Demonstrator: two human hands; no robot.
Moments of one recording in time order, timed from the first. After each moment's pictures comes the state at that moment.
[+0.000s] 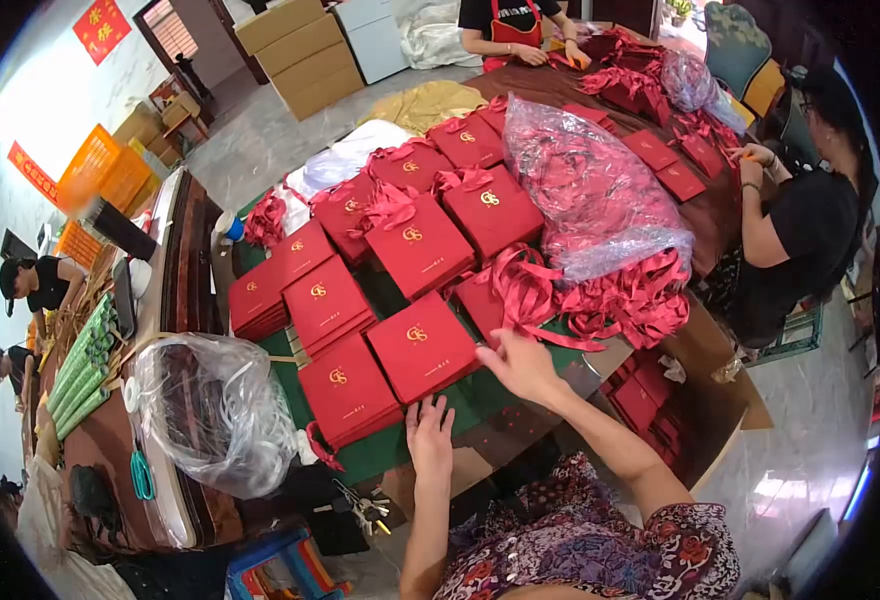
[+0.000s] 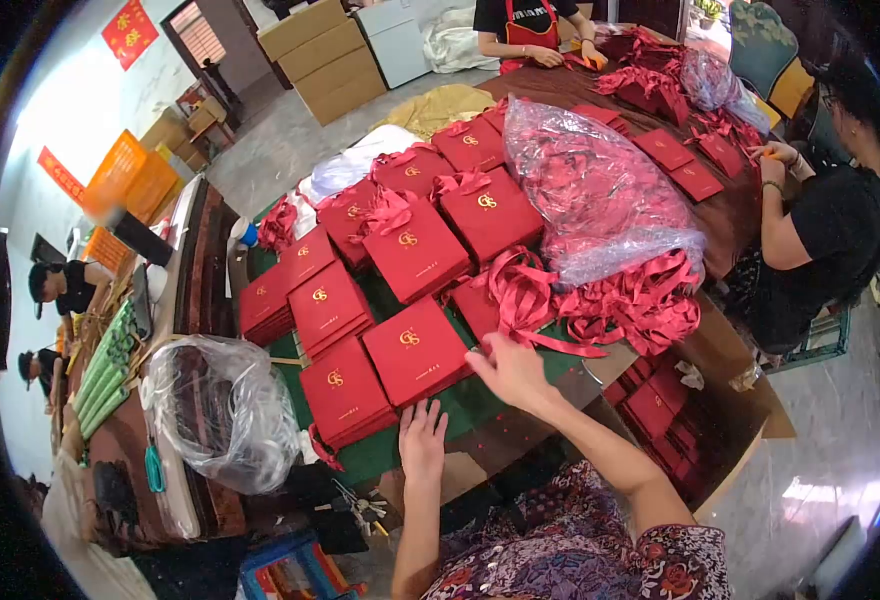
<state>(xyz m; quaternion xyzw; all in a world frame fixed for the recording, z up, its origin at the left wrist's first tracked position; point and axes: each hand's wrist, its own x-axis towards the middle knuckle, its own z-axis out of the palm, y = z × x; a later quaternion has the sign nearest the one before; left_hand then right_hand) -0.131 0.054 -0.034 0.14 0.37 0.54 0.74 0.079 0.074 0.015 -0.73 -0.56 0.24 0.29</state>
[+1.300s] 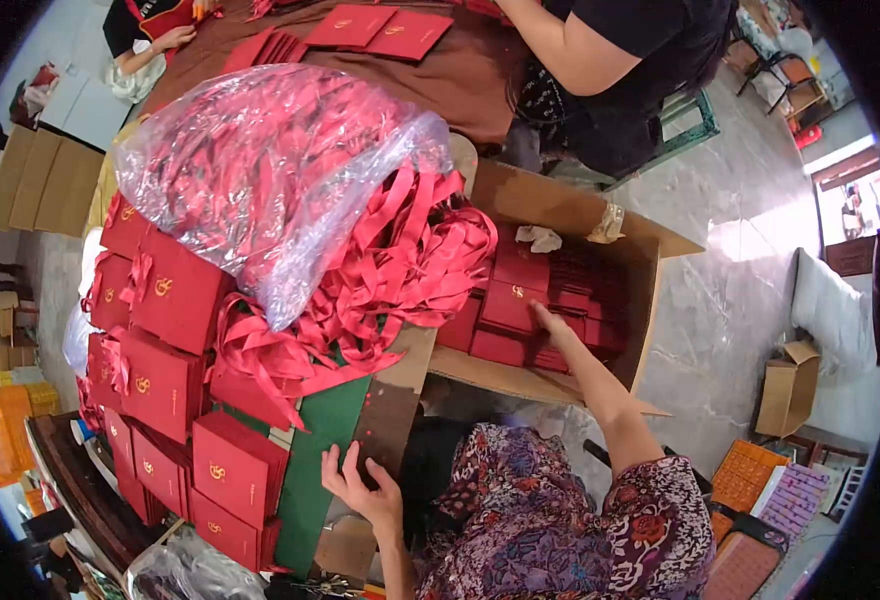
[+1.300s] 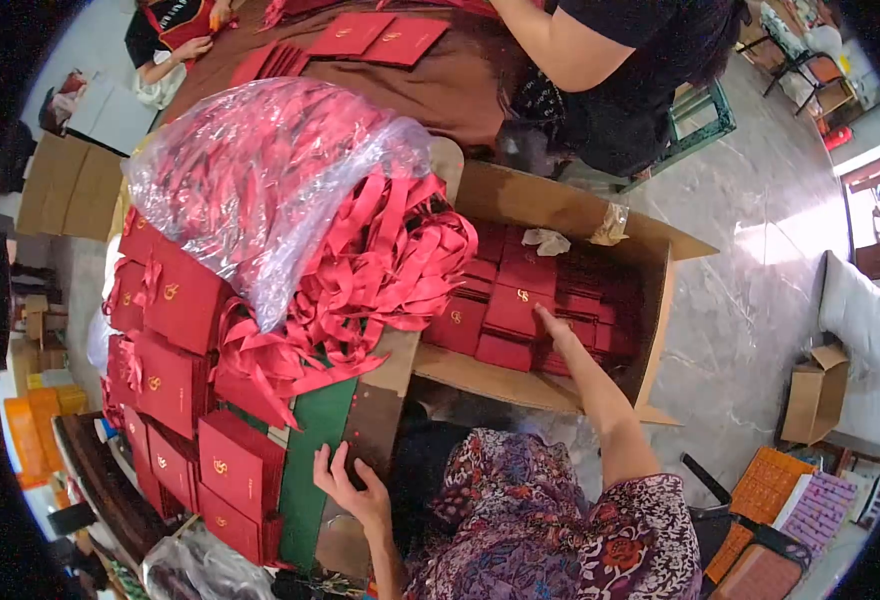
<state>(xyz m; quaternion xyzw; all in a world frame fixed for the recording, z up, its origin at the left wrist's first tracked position) -0.014 0.006 -0.024 0.88 0.38 0.22 0.18 0.333 -0.263 -0.400 -0.66 0.31 0.46 0.51</state>
